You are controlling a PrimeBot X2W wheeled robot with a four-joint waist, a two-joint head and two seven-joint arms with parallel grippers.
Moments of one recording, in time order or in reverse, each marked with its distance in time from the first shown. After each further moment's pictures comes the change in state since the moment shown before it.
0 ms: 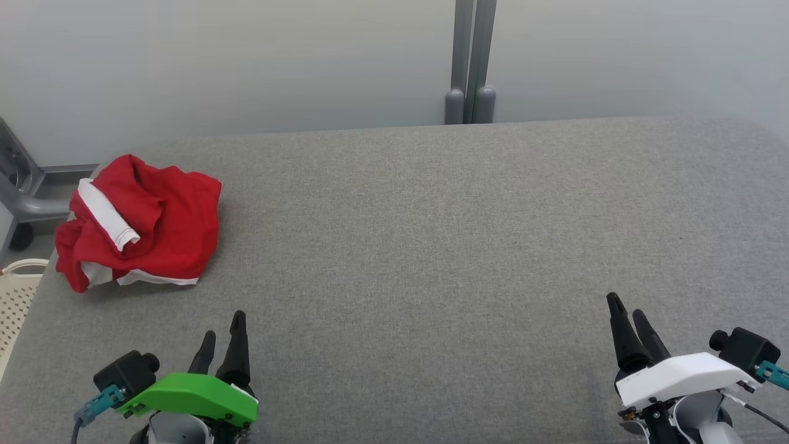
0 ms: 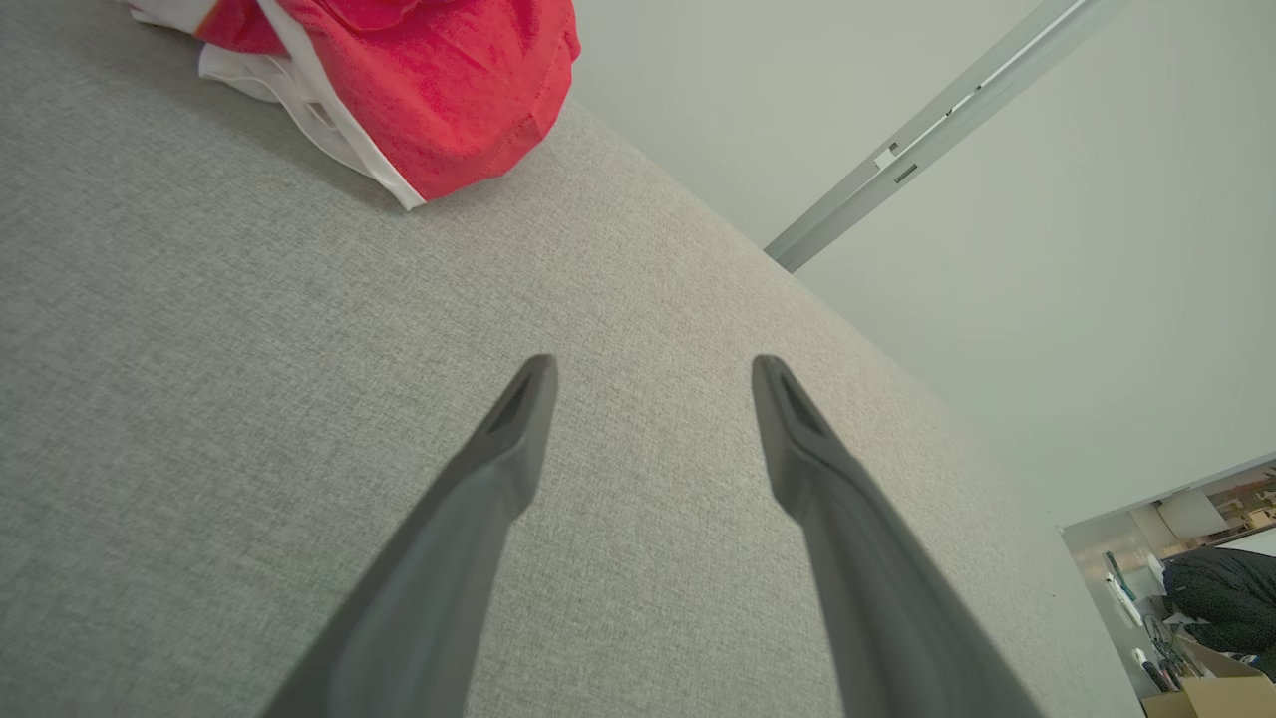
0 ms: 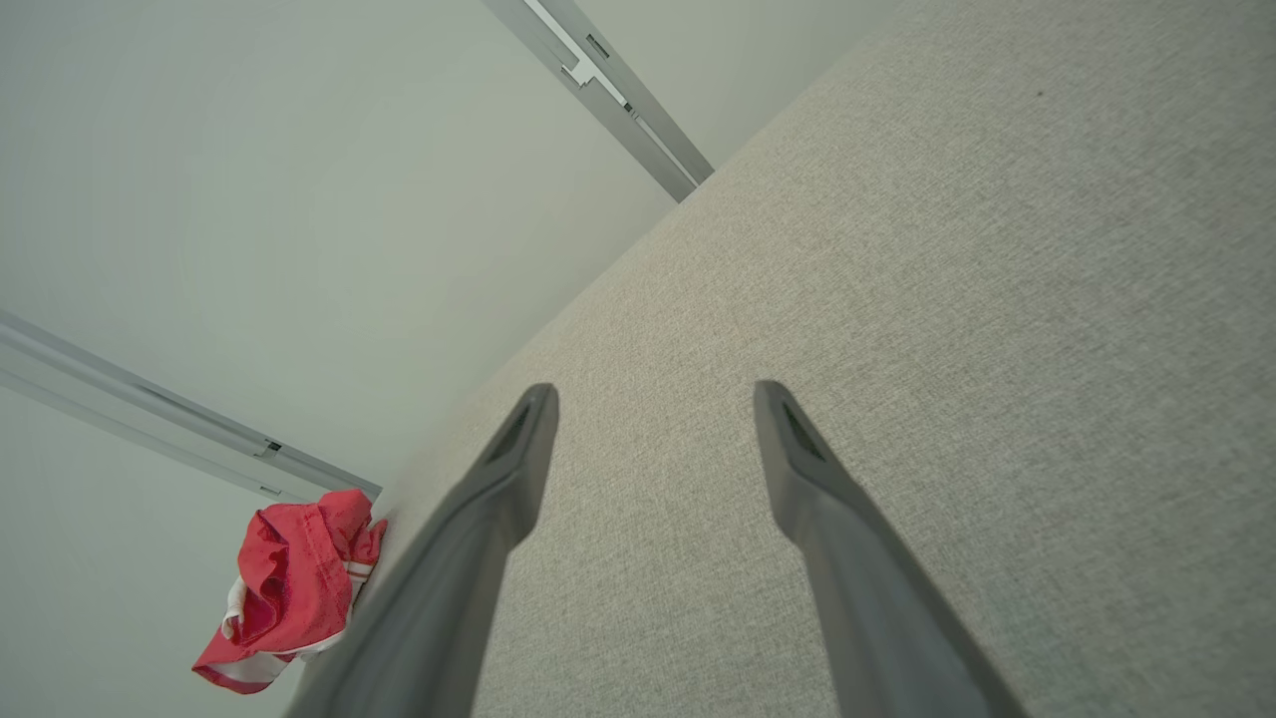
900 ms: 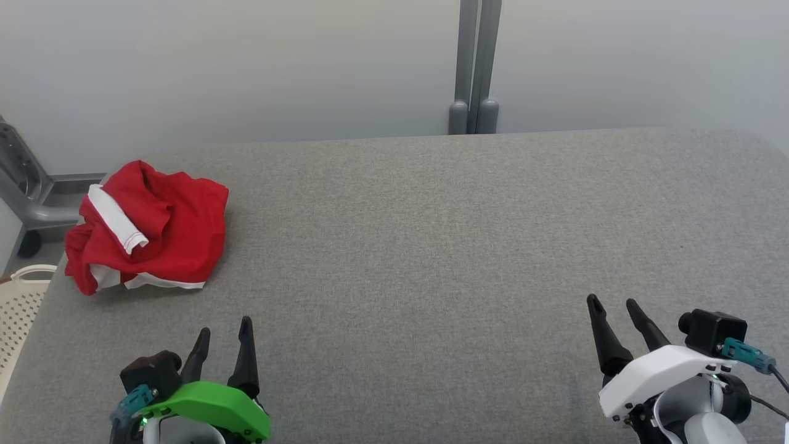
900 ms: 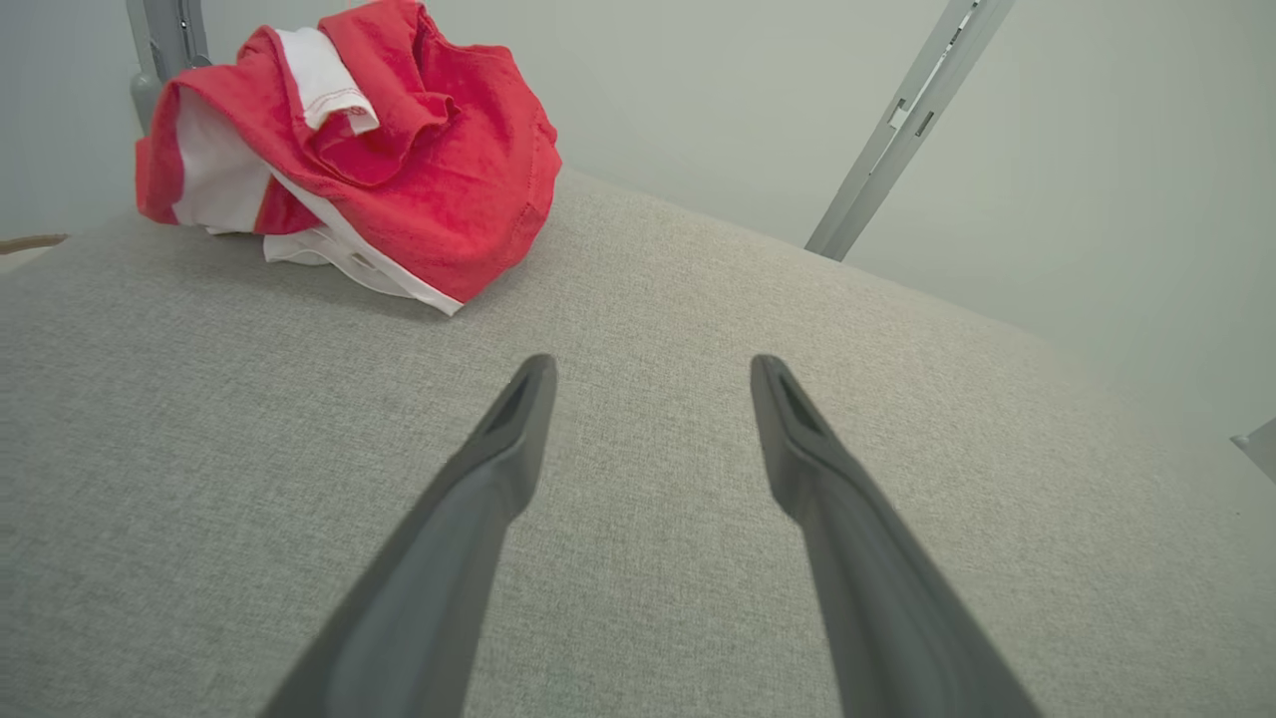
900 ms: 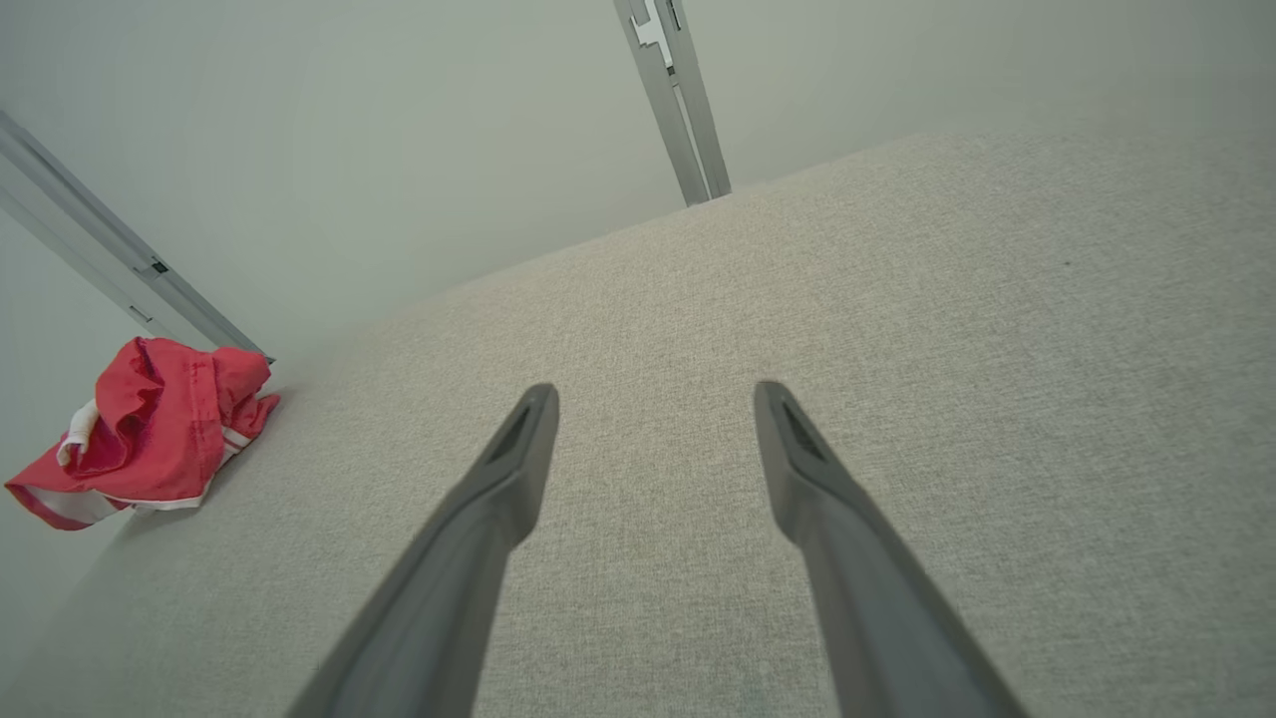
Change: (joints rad) left arm 0.012 0.036 -0.073 -0.004 0.302 0.056 -0.089; right arm 0.004 -0.004 0.016 -0.061 -0.403 0.000 0.060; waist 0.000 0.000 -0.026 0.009
